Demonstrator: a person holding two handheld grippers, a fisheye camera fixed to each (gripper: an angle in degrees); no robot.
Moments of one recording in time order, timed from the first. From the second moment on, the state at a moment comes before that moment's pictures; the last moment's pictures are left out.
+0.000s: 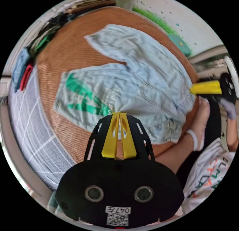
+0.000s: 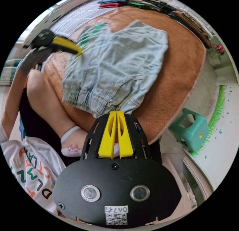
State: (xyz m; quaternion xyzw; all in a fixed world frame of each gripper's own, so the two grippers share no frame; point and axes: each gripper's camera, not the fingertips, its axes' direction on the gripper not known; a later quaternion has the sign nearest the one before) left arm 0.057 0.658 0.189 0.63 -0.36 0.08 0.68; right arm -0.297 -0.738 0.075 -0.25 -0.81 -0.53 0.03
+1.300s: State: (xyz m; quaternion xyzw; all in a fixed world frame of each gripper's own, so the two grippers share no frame) left arm -0.151 0.632 0.138 0.75 -0.04 0.15 0.64; right arm -0.261 -0.833 0.074 -0.21 -0.92 -0.33 -0.03
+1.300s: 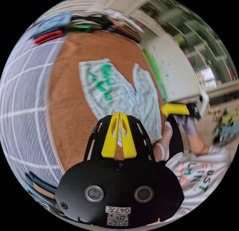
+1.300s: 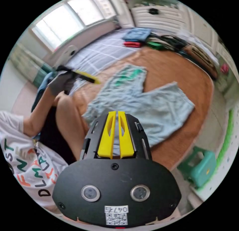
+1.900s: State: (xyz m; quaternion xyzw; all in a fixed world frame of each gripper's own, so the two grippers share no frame) left arm -0.222 0.550 0.154 0.79 0.16 0.09 0.59; right arm -0.089 -0.839 -0.026 -0.04 -0.89 -0.46 -0.01
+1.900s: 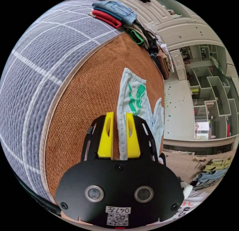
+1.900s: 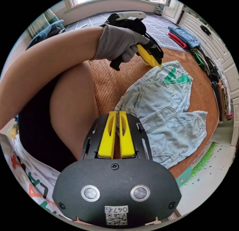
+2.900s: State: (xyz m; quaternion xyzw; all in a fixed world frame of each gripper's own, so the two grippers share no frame) left arm 0.206 0.541 0.107 0.73 -0.20 0.26 0.60; right arm -0.203 -0.657 0.211 -0.37 -0.87 -0.32 0.06
